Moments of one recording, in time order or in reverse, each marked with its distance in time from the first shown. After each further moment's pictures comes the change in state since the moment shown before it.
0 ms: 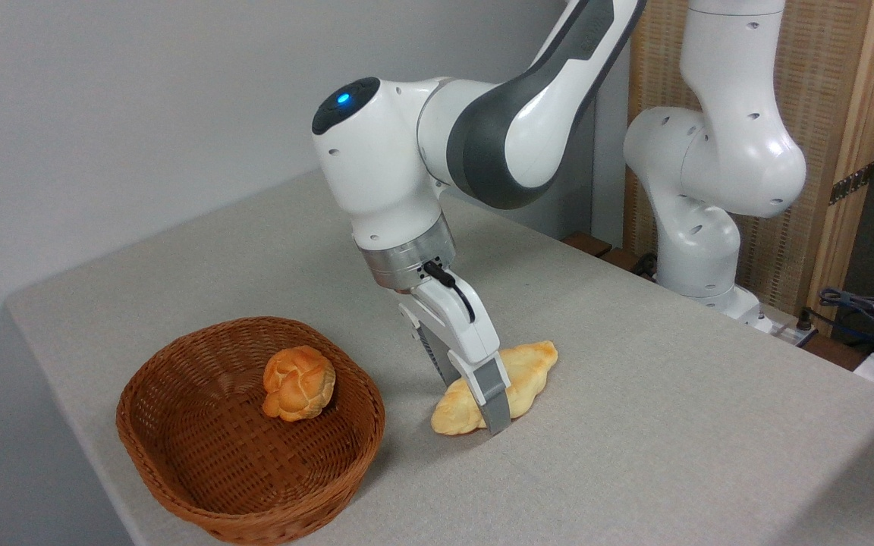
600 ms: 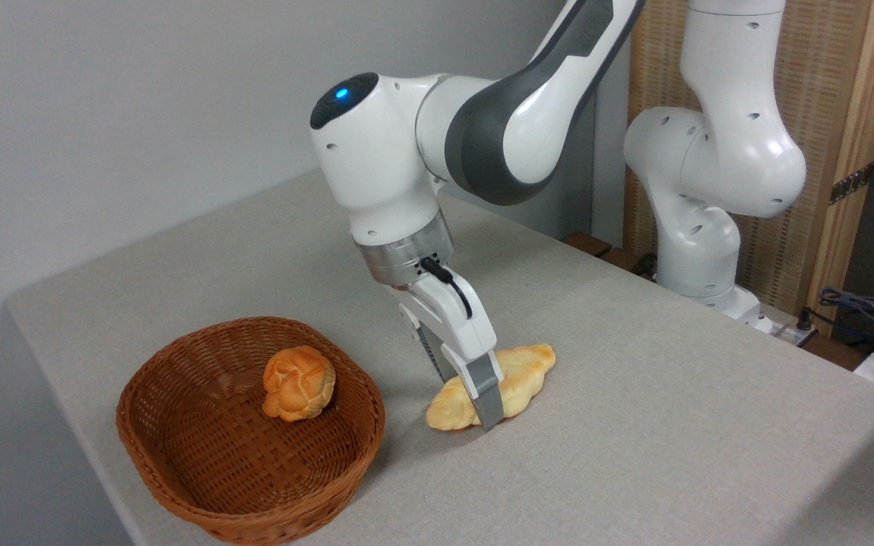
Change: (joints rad) arm -0.002 -0.005 0.000 0.008 0.000 0.000 0.000
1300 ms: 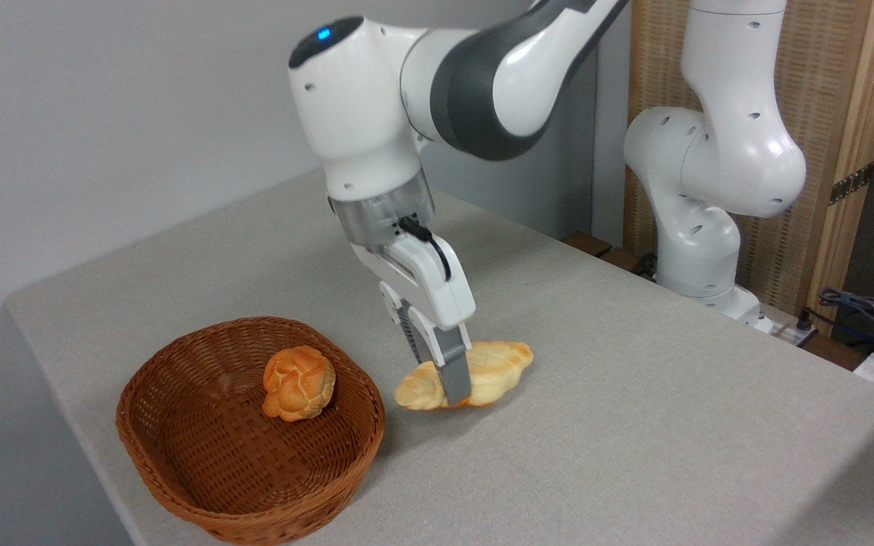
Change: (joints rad) arm 0.000 -0.010 0.000 0.119 0.000 -0.045 0.000
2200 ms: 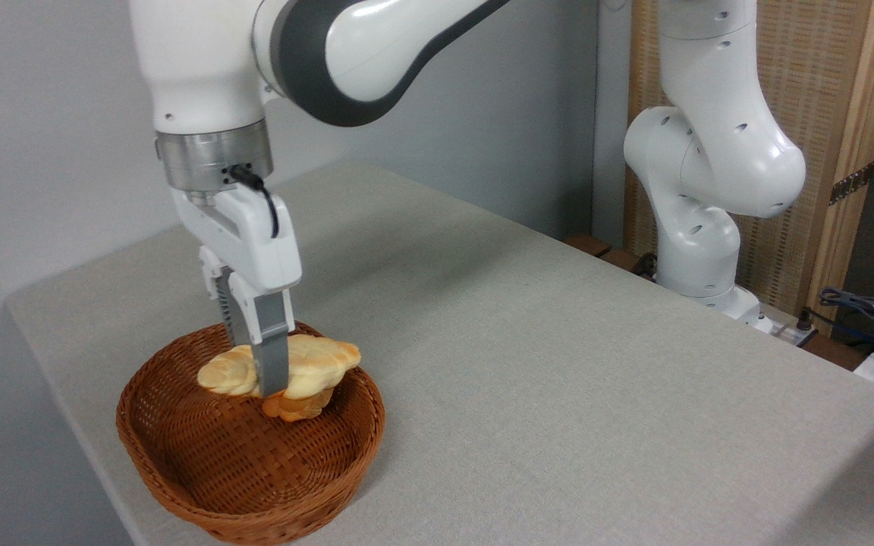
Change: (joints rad) arm -0.007 0.303 -0.088 0.500 -0.054 0.008 -0.189
